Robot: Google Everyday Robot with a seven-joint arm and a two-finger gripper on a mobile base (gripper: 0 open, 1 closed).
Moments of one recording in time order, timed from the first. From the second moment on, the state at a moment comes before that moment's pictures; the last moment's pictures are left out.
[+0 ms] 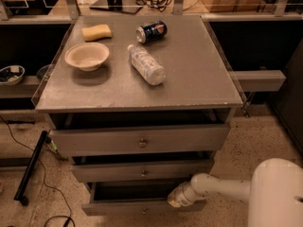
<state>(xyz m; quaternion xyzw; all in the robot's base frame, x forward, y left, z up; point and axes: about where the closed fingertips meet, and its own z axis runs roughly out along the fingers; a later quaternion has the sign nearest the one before) 0.501 -0.100 0.215 -0.51 0.82 0.20 0.18</state>
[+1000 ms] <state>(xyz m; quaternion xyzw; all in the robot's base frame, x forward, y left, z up) 0.462 -0.113 0.234 -0.51 0.81 0.23 0.20</state>
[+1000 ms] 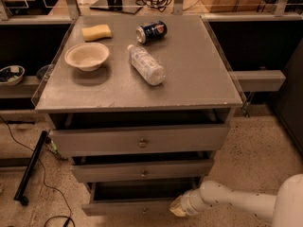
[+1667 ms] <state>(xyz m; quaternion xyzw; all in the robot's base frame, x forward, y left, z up) 0.462 -0.113 0.234 -0.51 0.81 0.23 0.20</state>
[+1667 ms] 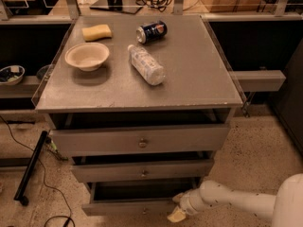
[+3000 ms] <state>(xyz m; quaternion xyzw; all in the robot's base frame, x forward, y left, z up) 0.452 -0.108 0.203 -0.51 0.81 0.25 0.15</state>
